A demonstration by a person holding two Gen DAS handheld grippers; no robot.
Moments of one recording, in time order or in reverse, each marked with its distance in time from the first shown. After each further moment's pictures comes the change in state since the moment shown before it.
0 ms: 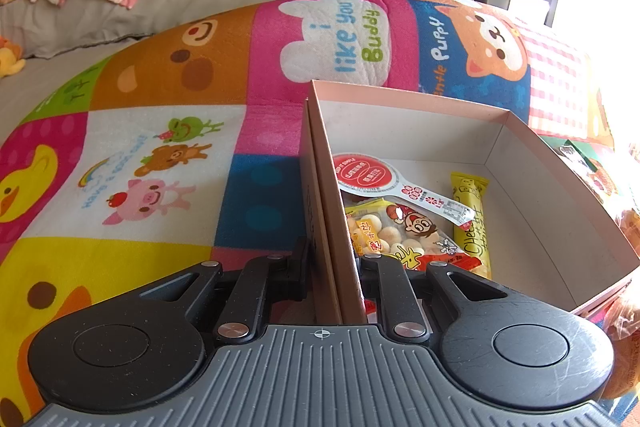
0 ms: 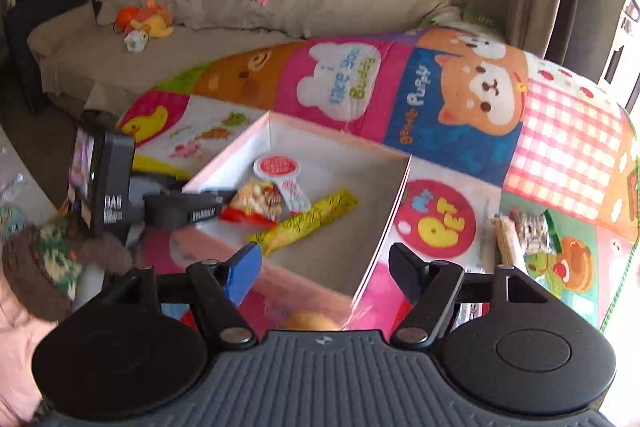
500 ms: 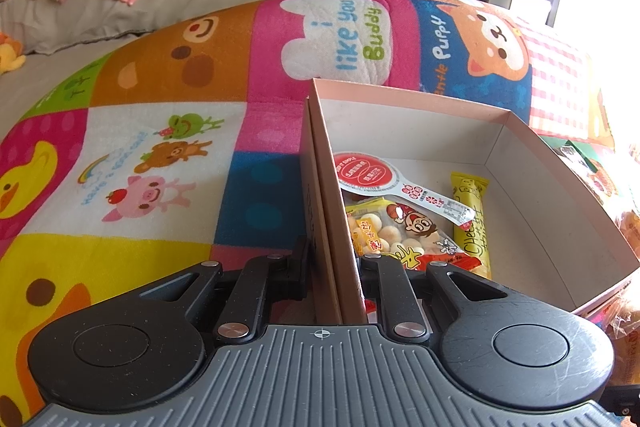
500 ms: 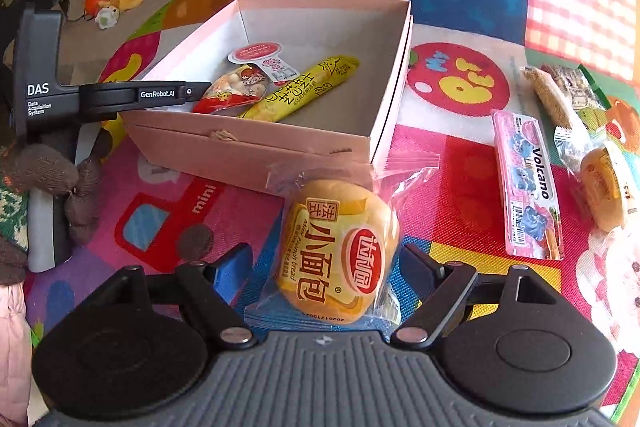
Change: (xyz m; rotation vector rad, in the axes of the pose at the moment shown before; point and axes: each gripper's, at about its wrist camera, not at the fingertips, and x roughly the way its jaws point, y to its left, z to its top) left arm 0.000 0.000 0.000 -0.009 0.012 -0.002; right arm 0.070 -0.010 -0.058 0.209 0.127 0.033
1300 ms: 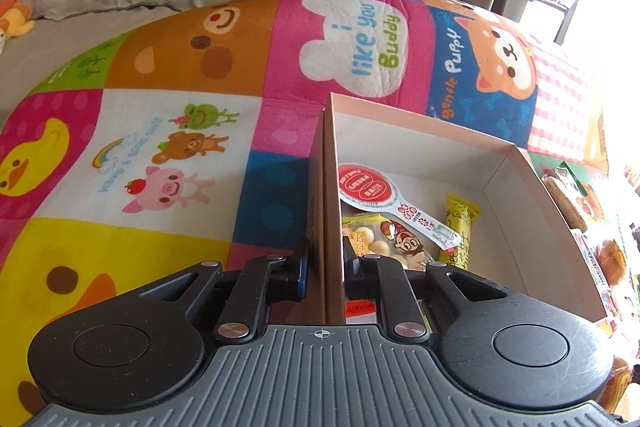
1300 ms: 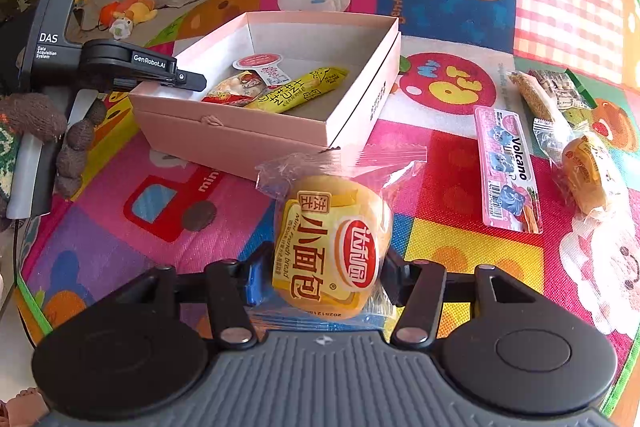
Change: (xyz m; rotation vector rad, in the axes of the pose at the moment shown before) left arm -0.018 0.012 0.021 -0.085 0.054 -0.017; right arm -0.023 -0.015 -0.027 -0.030 -0.080 0.031
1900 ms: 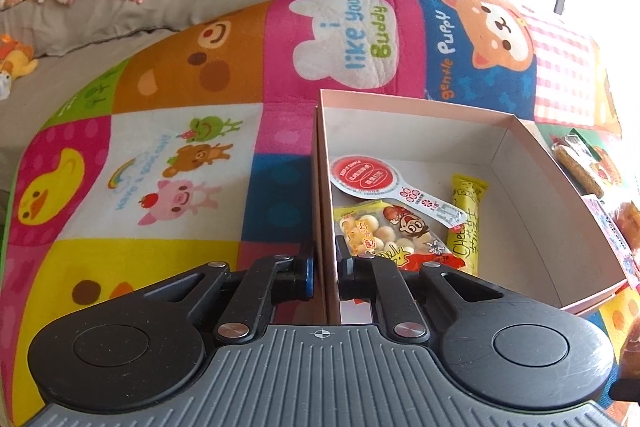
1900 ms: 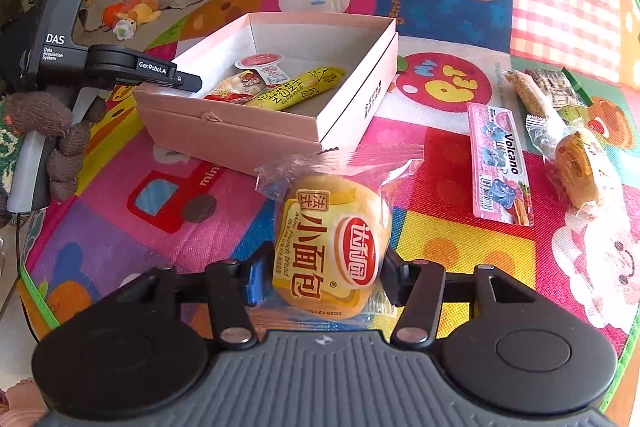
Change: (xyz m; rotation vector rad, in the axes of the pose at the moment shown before) left arm -0.006 -0.015 -0.008 0.104 0.001 0.072; right arm -0.017 -0.005 -0.003 -0.012 -0.007 0.003
